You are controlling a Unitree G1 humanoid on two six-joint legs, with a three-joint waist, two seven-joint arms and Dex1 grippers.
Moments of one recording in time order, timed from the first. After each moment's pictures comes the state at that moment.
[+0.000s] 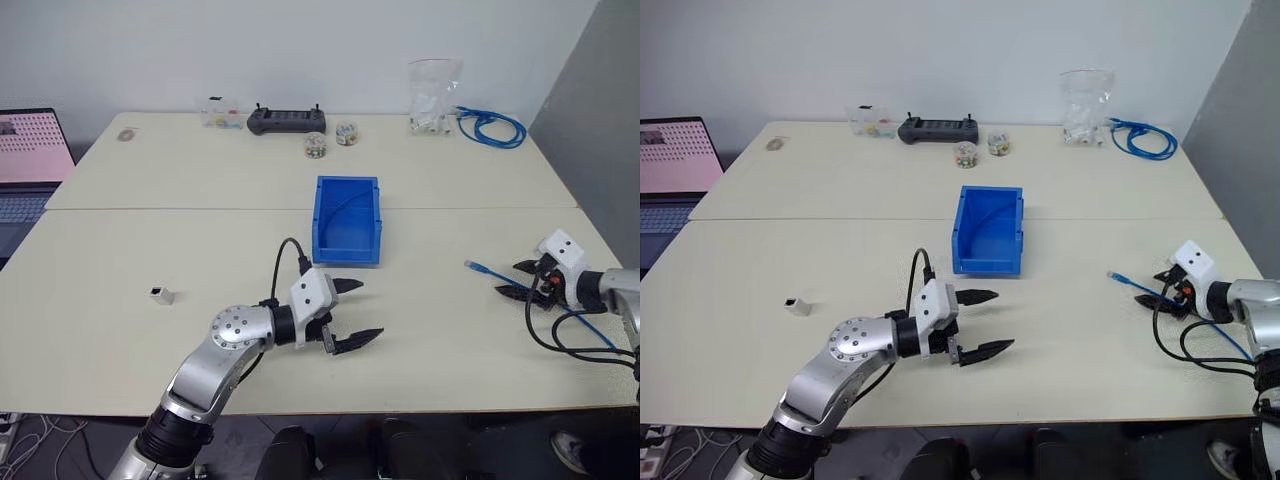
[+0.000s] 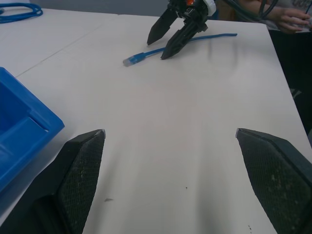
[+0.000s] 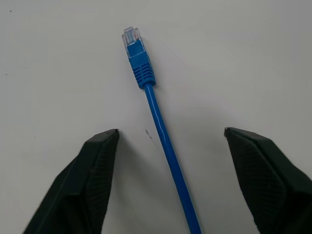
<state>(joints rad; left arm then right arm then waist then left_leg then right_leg) -0.22 0.46 -0.28 -0.32 -0.29 0.34 -0.86 -0.52 -0.89 0.02 0.65 0.13 0.19 1.11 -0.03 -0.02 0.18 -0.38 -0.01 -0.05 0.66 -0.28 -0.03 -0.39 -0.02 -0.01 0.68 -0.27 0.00</state>
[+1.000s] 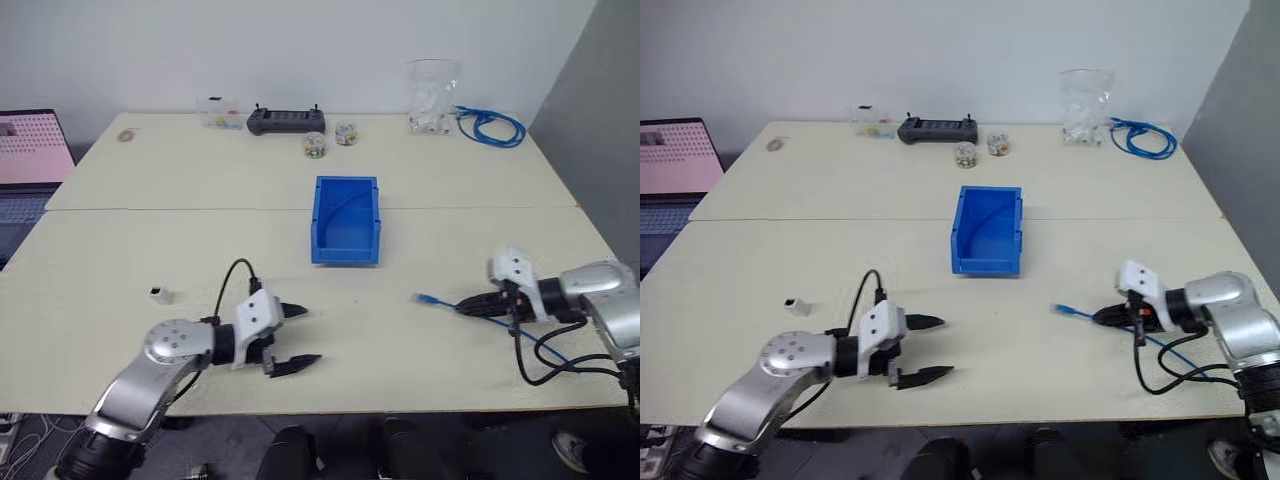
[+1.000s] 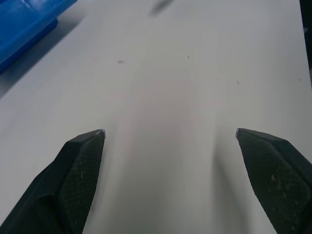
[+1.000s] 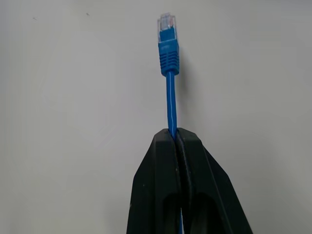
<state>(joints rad) 0.01 0.79 -0.08 -0.32 -0.31 0.31 -1.03 -0.40 -0.82 0.18 -0.02 0.19 0.39 1.34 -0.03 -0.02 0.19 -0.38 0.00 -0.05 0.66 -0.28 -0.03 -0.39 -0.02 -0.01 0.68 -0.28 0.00</state>
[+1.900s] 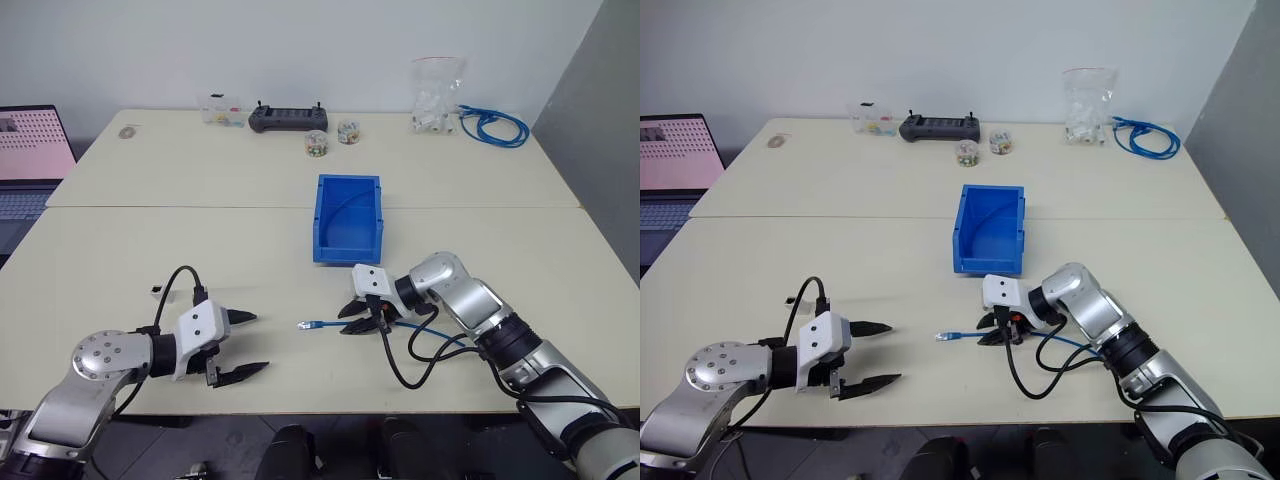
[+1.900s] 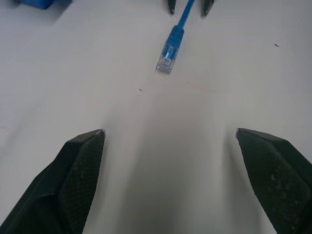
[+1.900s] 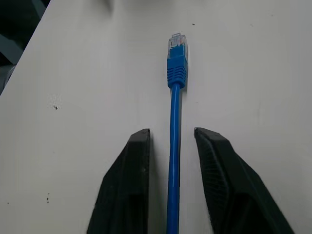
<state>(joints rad) 0.06 0.85 0.05 -0.21 -0.29 0.16 -1.09 -0.71 -0.42 0.53 0.23 0.03 0.33 1.29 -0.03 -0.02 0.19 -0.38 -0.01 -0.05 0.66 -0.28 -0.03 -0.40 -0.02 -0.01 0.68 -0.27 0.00</state>
